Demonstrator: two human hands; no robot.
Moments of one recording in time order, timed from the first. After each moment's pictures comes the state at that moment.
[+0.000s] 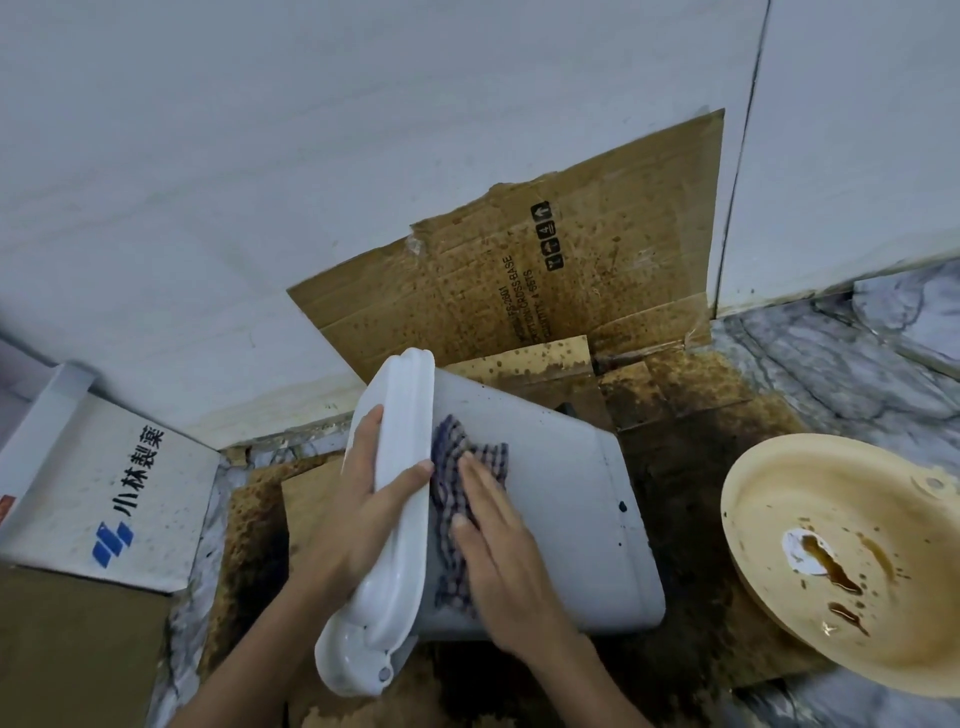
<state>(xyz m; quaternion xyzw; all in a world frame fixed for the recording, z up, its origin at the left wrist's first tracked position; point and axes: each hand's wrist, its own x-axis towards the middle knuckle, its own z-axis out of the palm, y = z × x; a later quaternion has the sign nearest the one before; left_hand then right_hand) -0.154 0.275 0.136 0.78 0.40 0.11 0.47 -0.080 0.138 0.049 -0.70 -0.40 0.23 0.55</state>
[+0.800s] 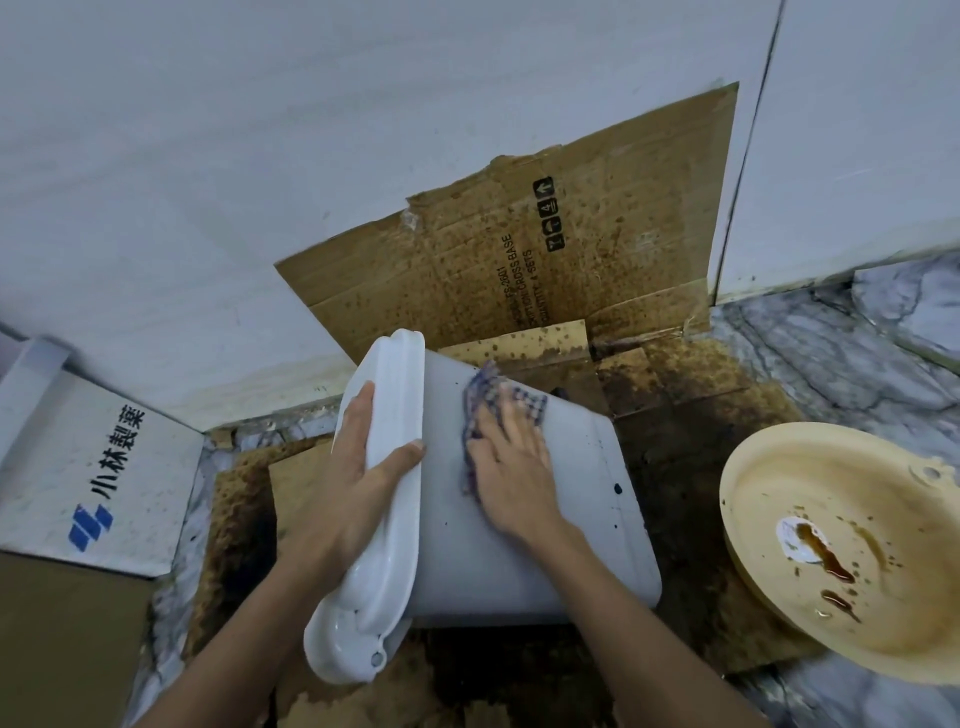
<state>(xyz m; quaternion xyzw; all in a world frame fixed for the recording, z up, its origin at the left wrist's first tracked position) -0.155 0.282 0.134 0.79 0.40 0.12 0.46 -0.016 0.186 0.038 -0.83 -0.36 0.20 0.37</state>
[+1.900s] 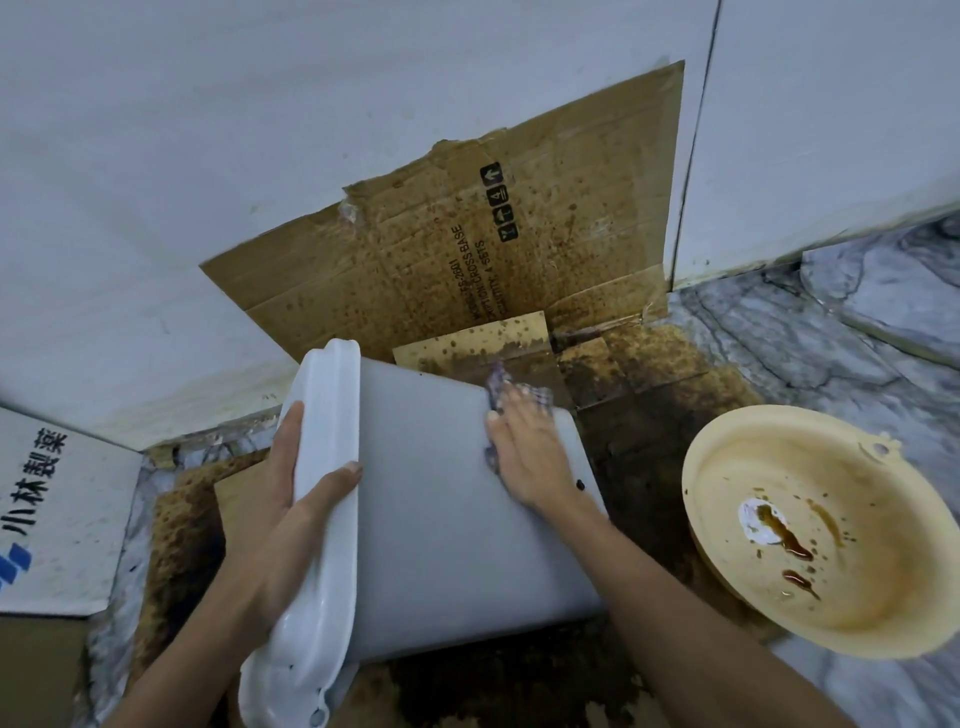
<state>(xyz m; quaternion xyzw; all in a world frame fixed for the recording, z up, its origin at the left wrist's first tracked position) -0.157 0.279 0.126 0.76 0.41 0.13 0.49 0.055 0.168 -0.022 -0.85 -0.36 0.14 0.36</state>
